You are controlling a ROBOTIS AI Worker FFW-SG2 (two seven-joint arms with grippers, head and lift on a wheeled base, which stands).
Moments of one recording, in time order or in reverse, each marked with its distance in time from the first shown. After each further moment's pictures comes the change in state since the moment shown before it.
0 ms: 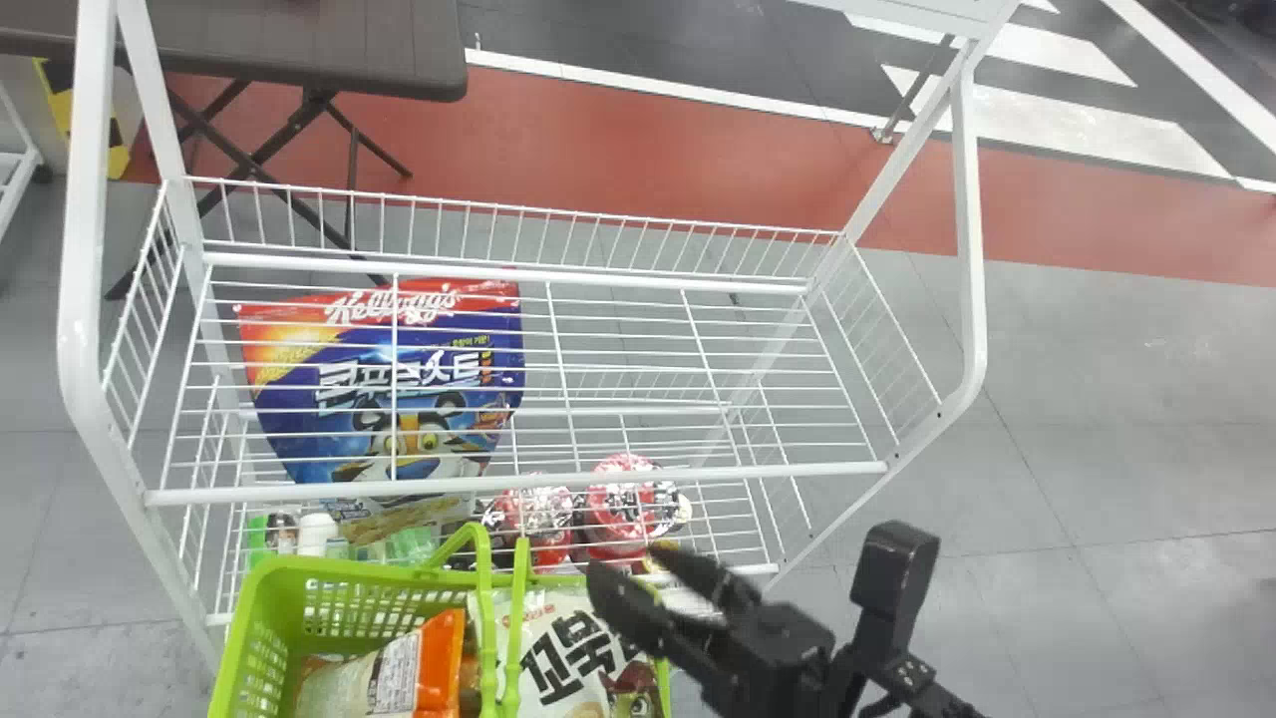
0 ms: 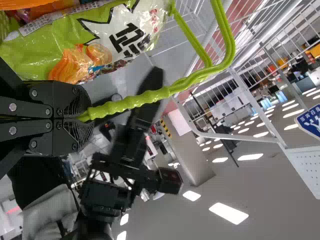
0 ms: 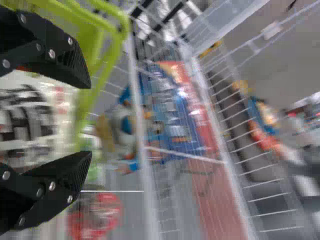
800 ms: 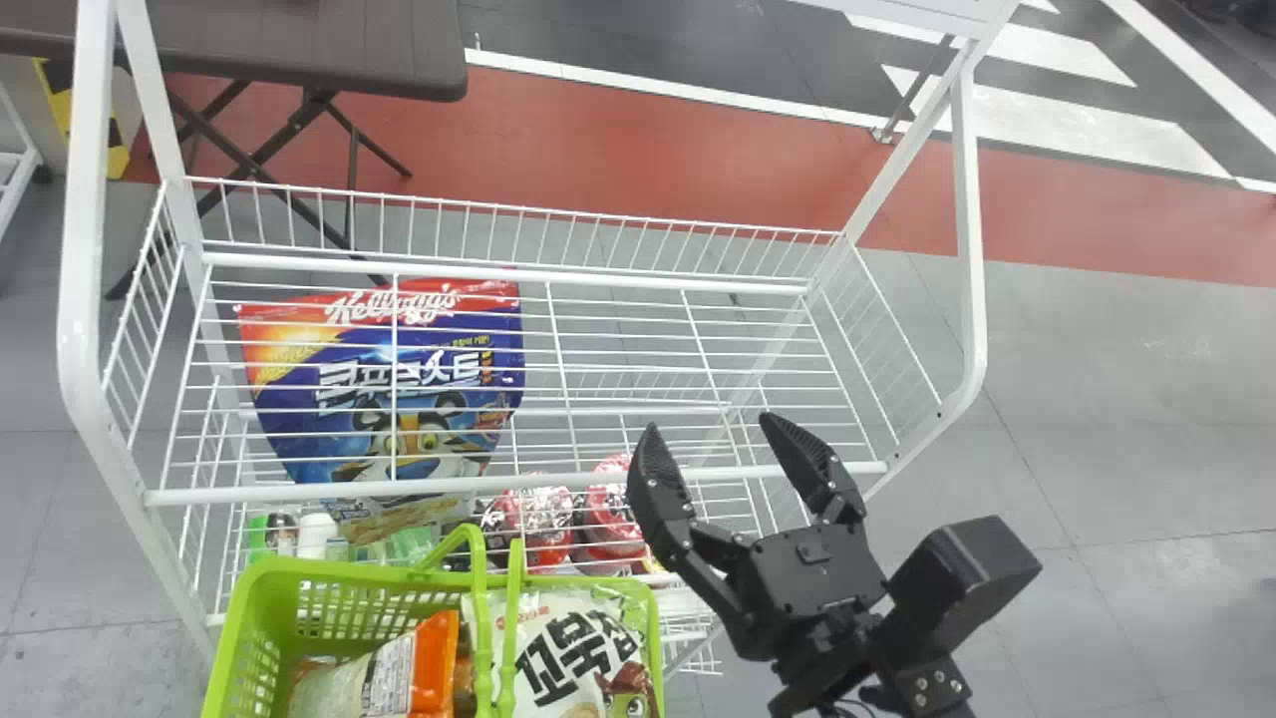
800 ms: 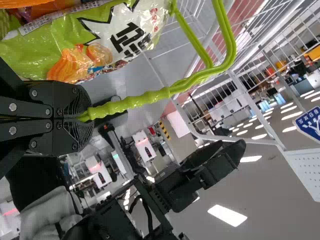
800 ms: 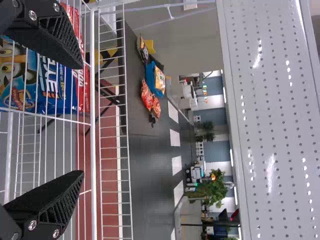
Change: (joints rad) left arm 0.008 -0.003 0.006 0.001 -0.001 -0.006 0.001; right arm 0.075 -0.002 0.168 -0.051 0.196 -0.446 -0.345
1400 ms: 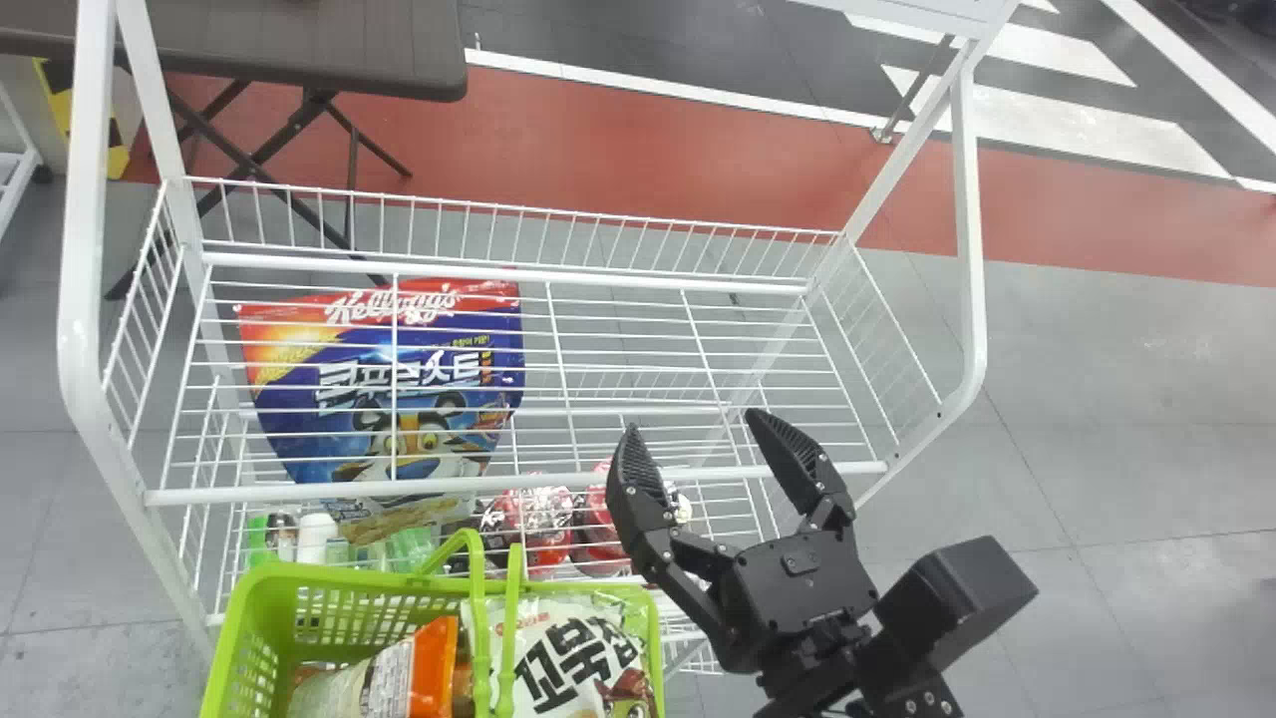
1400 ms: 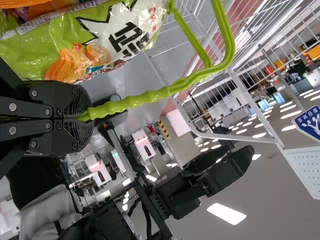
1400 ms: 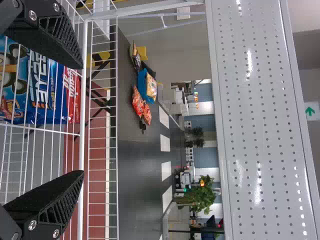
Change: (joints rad) left arm 0.014 0.003 0.004 -0.008 0.003 -0.008 -0.010; right arm 0.020 -0.005 0.029 -0.004 0.021 -0.043 -0.002
